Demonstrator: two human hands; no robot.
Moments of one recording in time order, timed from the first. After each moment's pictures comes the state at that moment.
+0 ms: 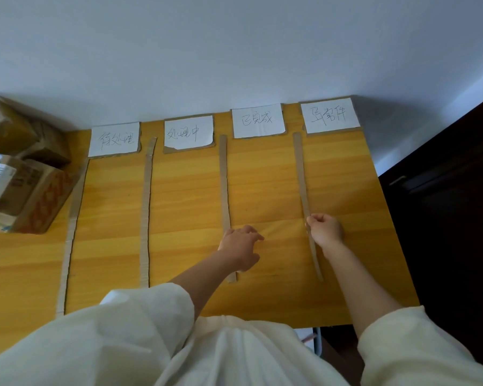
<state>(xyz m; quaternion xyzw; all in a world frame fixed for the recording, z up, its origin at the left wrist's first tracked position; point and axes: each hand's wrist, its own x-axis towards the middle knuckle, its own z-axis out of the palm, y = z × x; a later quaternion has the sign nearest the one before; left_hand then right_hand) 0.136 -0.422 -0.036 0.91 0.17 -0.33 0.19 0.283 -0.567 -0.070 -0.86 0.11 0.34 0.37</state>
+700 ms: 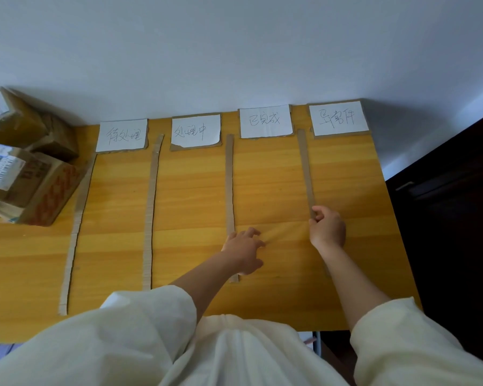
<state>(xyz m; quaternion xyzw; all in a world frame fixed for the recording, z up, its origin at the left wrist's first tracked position) 0.131 -0.423 -0.038 0.90 0.16 -0.36 0.19 0.282 -0.554 -0.078 -0.94 -0.04 0.21 0.25</state>
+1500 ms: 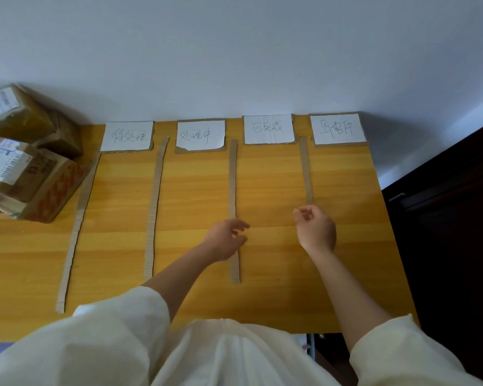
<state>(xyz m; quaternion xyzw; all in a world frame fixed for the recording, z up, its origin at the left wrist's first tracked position) 0.106 -0.382 -0.010 0.83 0.33 -0.18 0.42 0.253 -0.532 -0.028 -0.93 -0.08 0.19 0.31</state>
